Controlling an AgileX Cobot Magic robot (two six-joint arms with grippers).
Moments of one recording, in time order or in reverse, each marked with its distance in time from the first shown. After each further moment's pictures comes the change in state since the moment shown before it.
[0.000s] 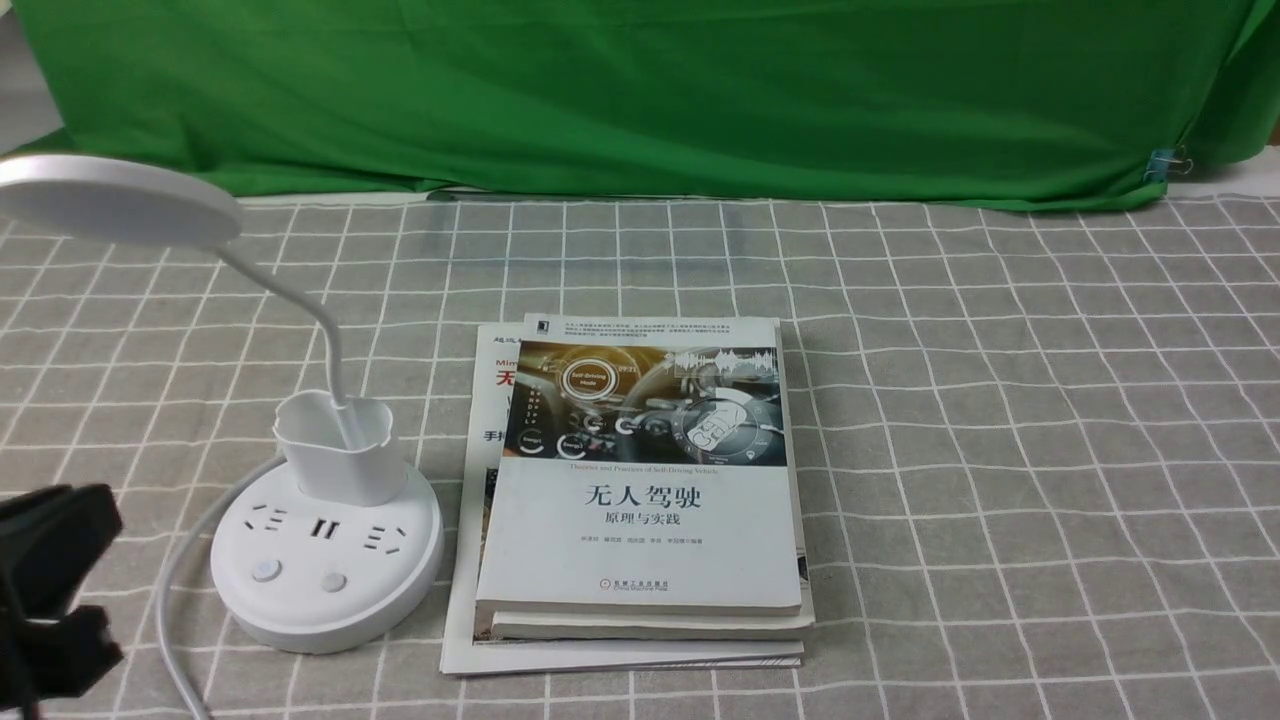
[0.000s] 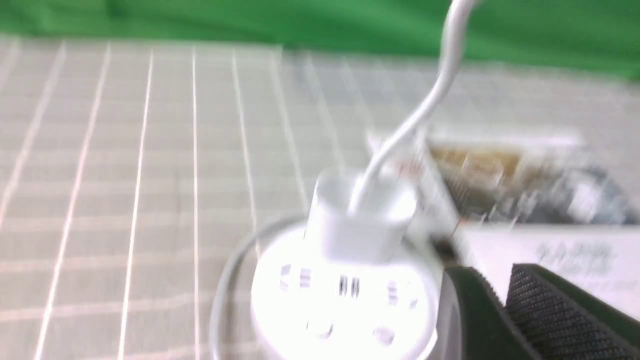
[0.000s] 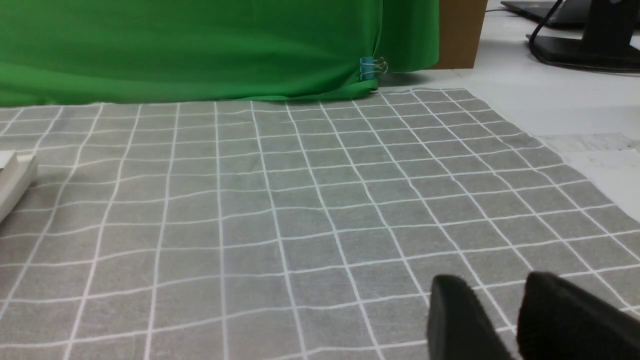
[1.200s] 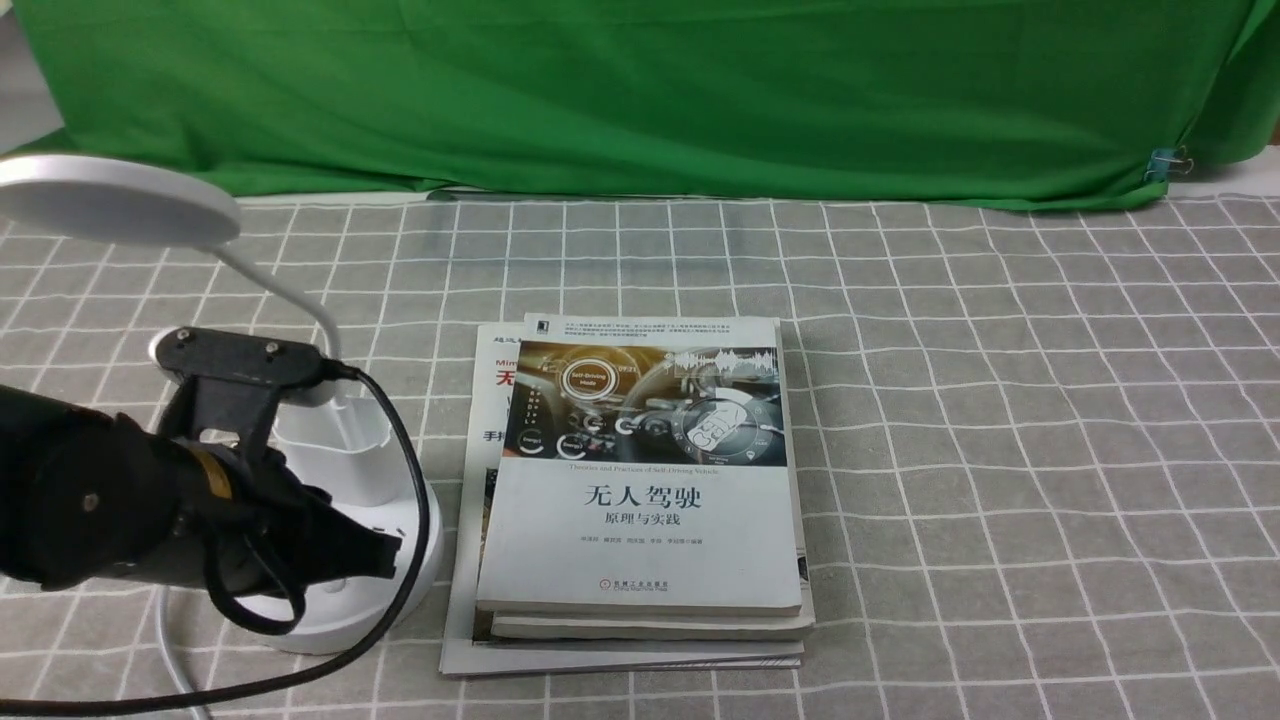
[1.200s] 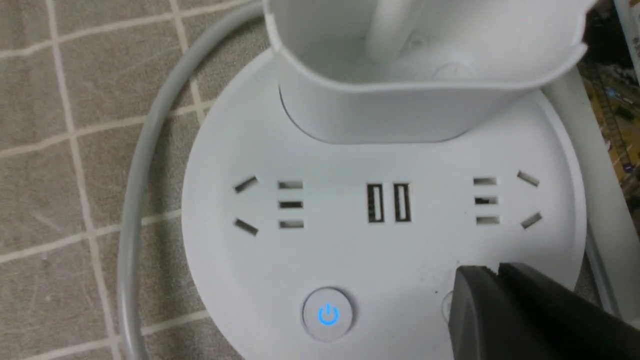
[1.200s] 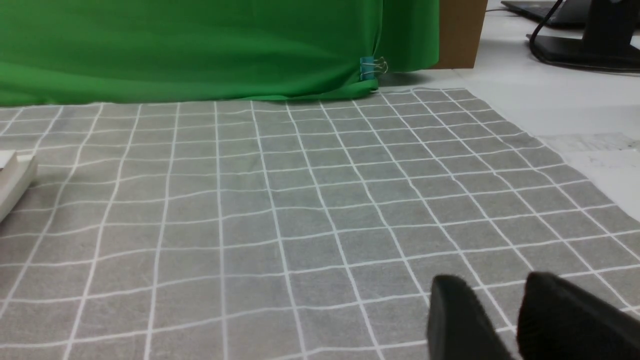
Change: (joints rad) right arm 0.000 0.000 0.000 0.000 0.000 0.000; left arm -0.092 0.899 -0.258 0.061 -0.023 0.037
